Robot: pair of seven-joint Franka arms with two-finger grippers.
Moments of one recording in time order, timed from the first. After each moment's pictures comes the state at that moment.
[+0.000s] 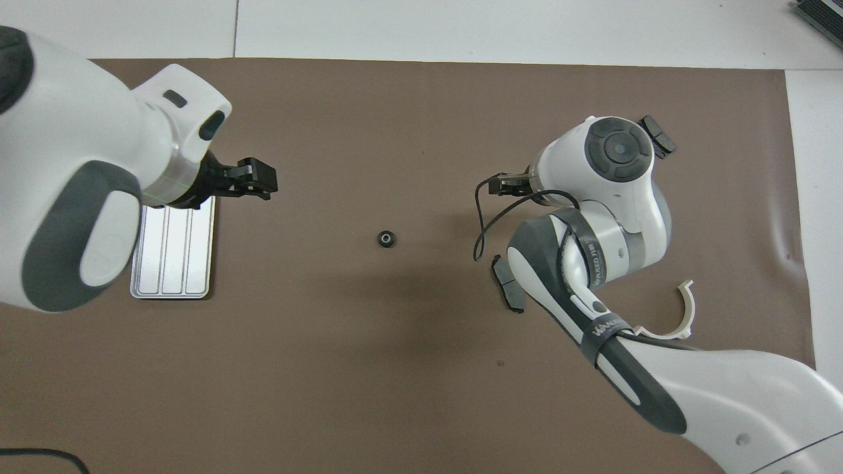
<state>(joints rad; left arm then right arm) -0.30 0.12 -0.07 -1.63 -0.02 1.80 -0.46 0.23 0.36 0.05 -1.80 -0.04 2.28 0.32</state>
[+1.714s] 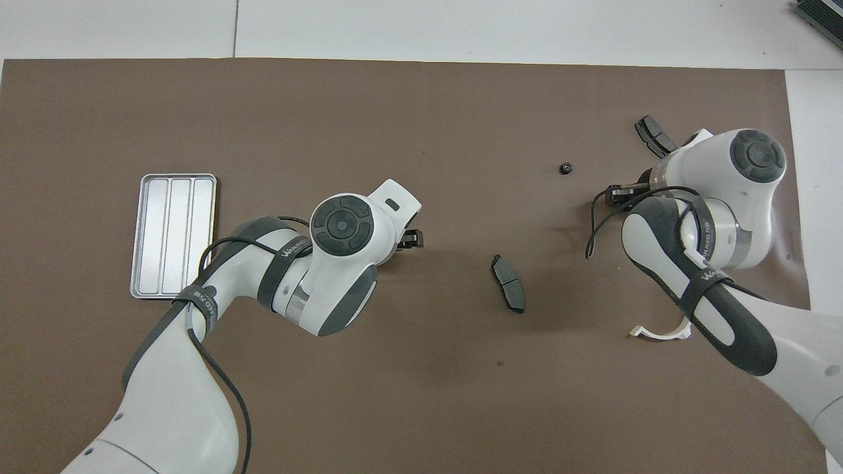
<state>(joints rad) -0.55 0.39 -0.07 -1.89 0.01 2.39 -0.61 -0.06 0.42 0.05 -1.90 -0.03 2.40 0.00</state>
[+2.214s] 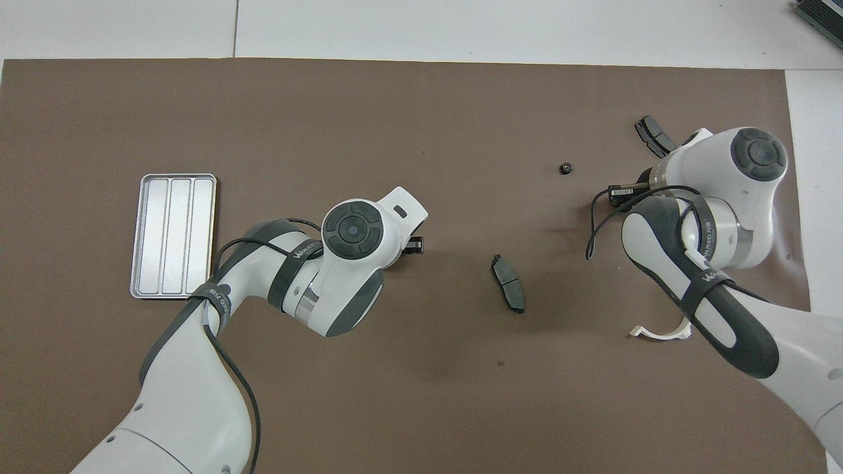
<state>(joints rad) -0.57 0.41 -0.07 -1.89 0.02 2.41 -0.56 -0.05 0.41 0.06 -1.89 -0.02 2.39 0.00</state>
